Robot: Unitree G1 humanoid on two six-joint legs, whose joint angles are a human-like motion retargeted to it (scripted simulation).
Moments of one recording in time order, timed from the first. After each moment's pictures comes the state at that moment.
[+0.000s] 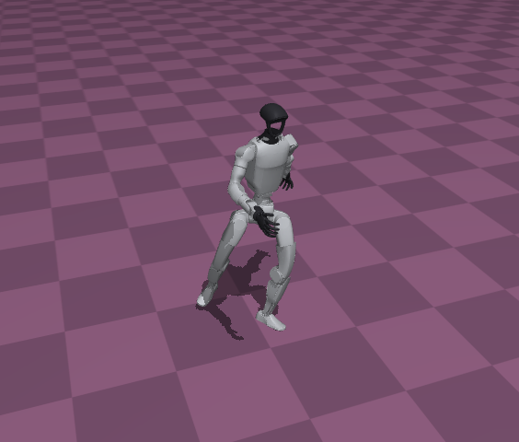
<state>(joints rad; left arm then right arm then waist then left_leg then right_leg) 0.56 0.39 0.19 1.39 -0.19 0.04 0.16 -0.38 -0.54 0.19 0.41 0.52 -0.12 -0.30 0.51 0.04 0.15 -0.11 0.21 0.76 0.38 -0.29 -0.03 0.13 -0.39 -0.37 0.47 -0.22 0.06</state>
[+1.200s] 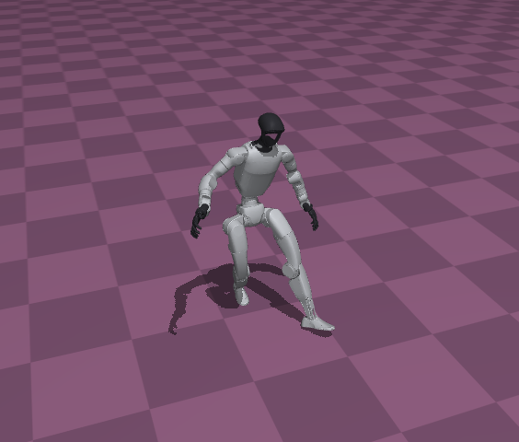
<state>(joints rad) -0.04 0.61 -0.33 1.22 -0.12 -0.02 0.22 -0.14 -0.79 -0.11 0.53 0.69 -0.18 -0.33 -0.05 -0.10 0.52 -0.38 0.26 0.34 0.08 0.23 -0.26 0.21 0.13 -0.31 0.65 -0.64 -0.02</state>
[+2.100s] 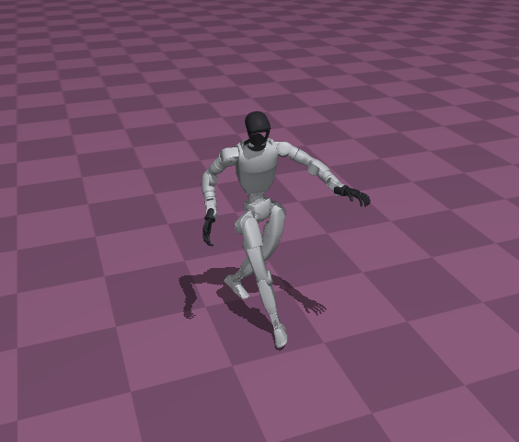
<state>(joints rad) -0.90 1.00 -0.64 0.99 -0.06 -0.04 0.50 0.21 -0.58 0.15 0.25 0.87 -0.22 -0.34 -0.53 -0.02 0.41 0.27 -0.20 0.00 0.48 -0.41 -0.11 -0.27 -0.19 -0.77 0.12 0.01 0.24</state>
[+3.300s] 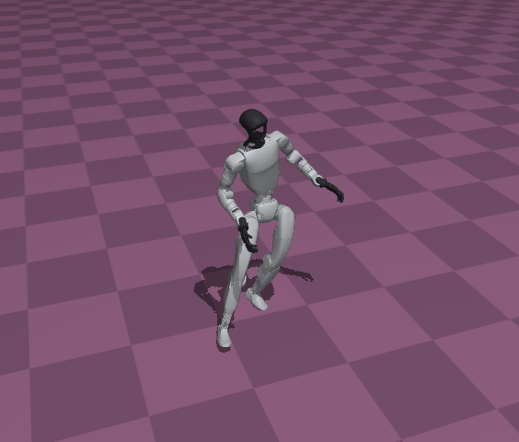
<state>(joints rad) 0.08 0.48 -0.10 0.68 -0.20 -0.05 0.30 0.18 -0.43 0.04 0.16 0.48 -0.07 -0.37 0.04 0.27 0.26 0.14 -0.15 0.07 0.39 -0.45 -0.10 -0.13 -0.41 -0.25 0.20 -0.10 0.19</state>
